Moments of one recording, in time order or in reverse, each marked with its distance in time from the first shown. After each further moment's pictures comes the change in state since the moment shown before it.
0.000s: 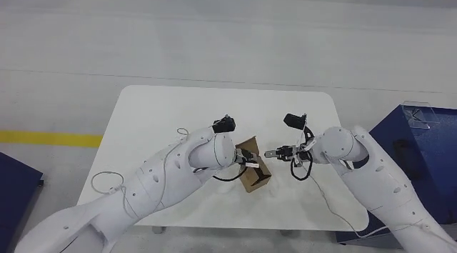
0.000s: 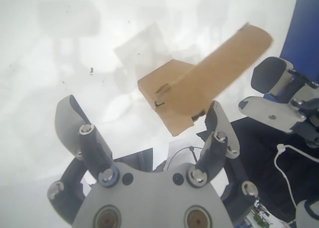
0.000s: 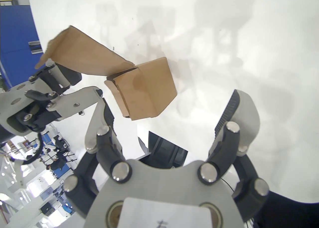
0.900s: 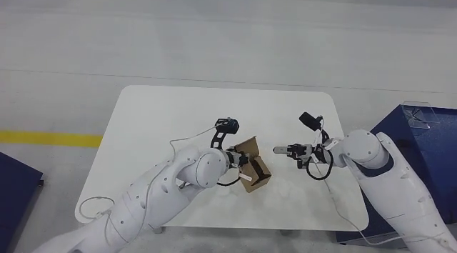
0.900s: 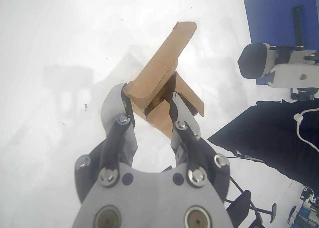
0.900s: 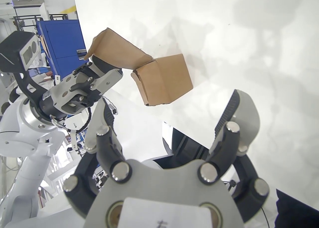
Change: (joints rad) left arm 0.188 0.070 -0.137 -0.132 0.249 -0.290 0.082; right arm -0.127 0.032 0.165 -0.043 0.136 -0.032 -0.018
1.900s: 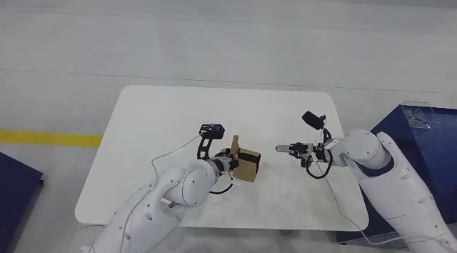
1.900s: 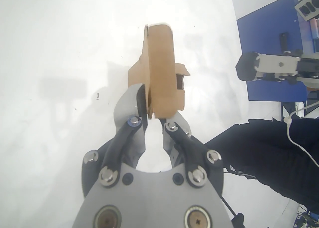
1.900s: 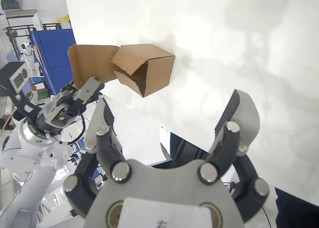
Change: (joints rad) left arm 0.251 0.052 -0.204 -0.241 0.175 0.064 0.032; right arm 0.005 0.002 0.000 -0.003 -0.056 0.045 -0.008
